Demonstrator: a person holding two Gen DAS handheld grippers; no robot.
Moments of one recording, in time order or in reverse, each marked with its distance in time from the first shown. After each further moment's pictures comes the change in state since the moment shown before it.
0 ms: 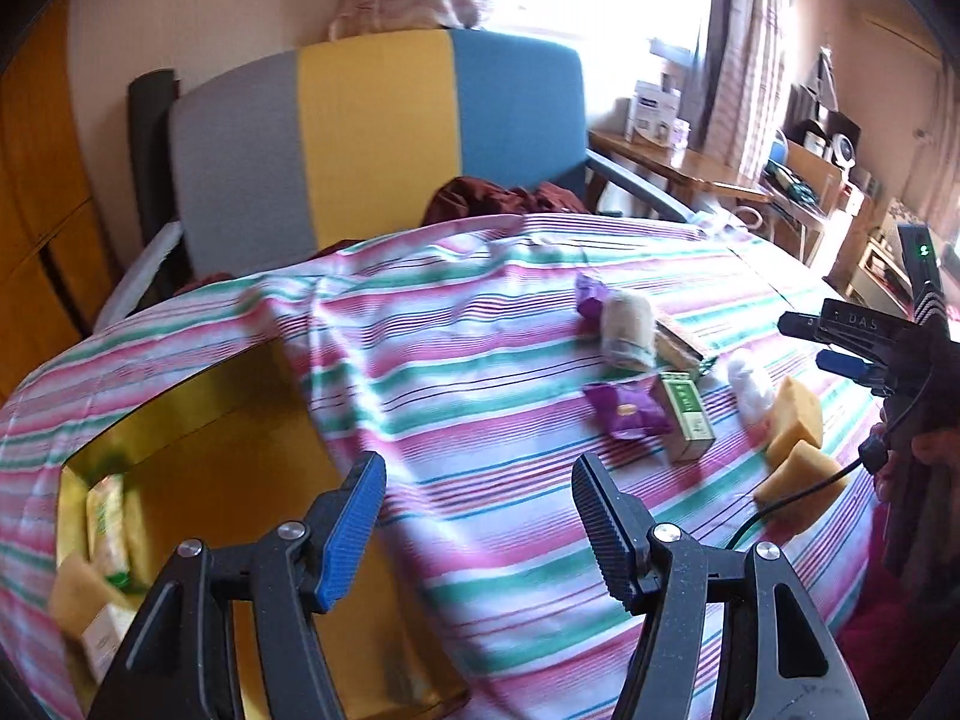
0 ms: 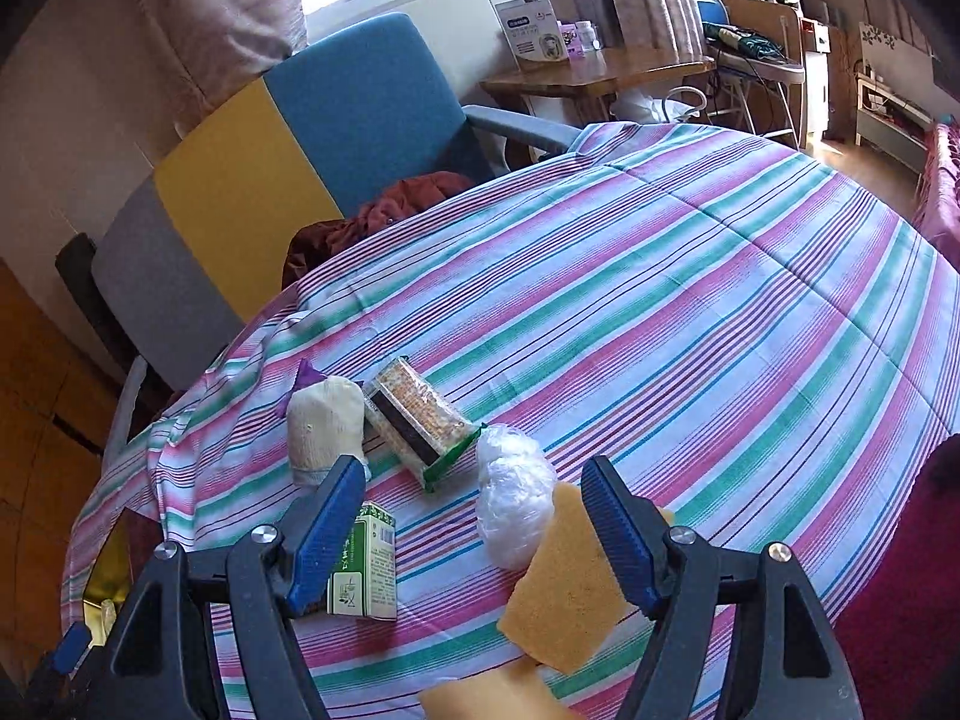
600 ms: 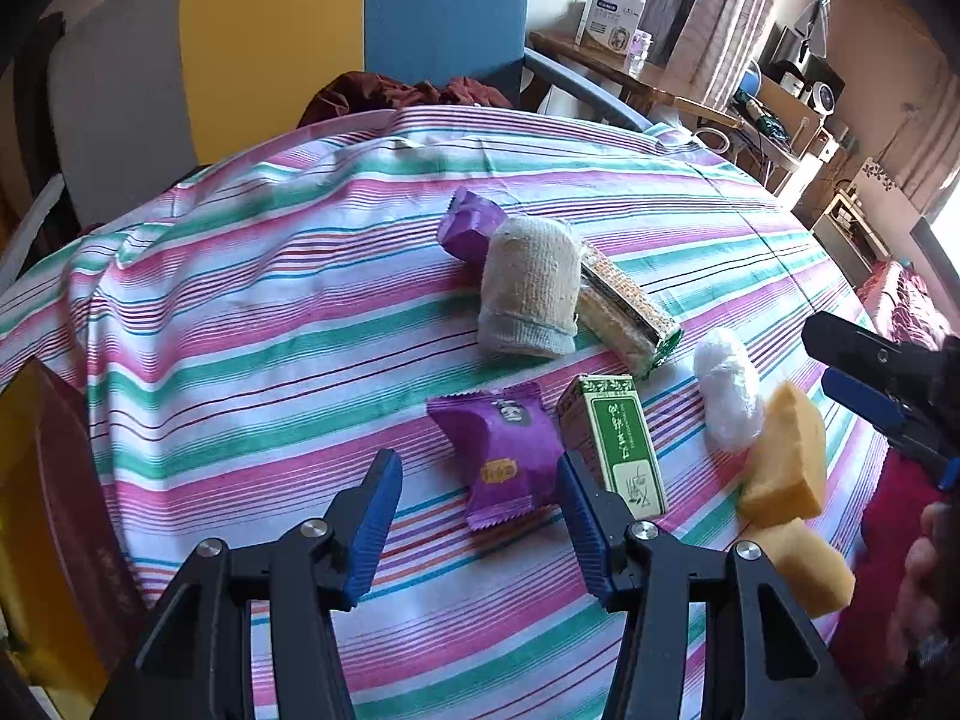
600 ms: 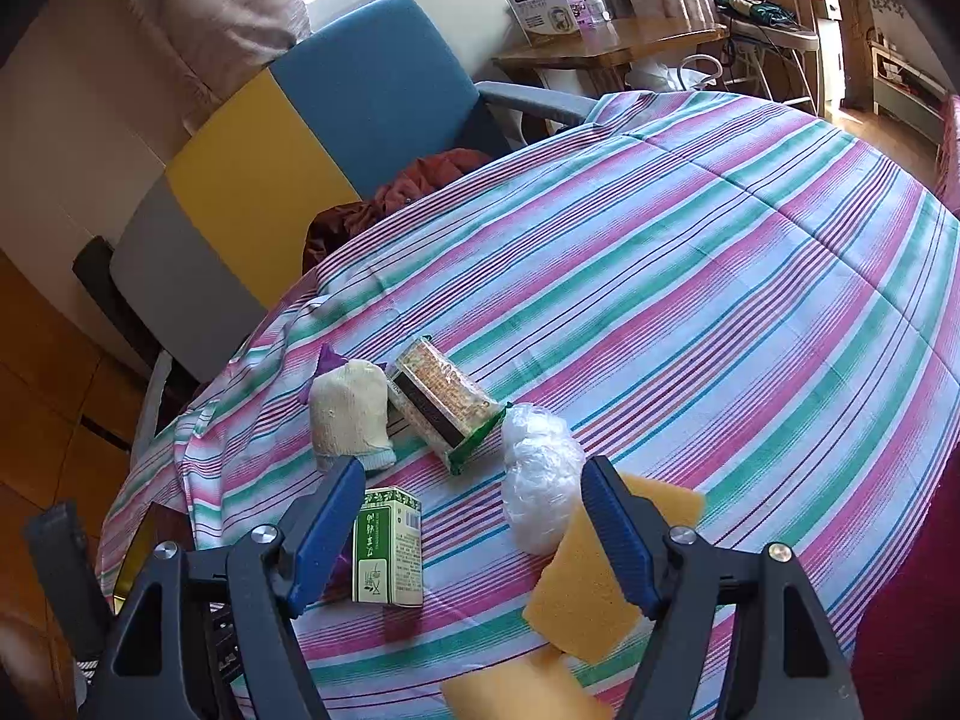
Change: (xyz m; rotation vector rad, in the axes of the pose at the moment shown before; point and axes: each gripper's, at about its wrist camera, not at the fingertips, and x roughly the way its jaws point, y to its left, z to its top) left arm 0.132 -0.075 0.034 -0.005 0.253 -0.160; right arm 0.012 -0.002 0.000 0.024 0.064 0.063
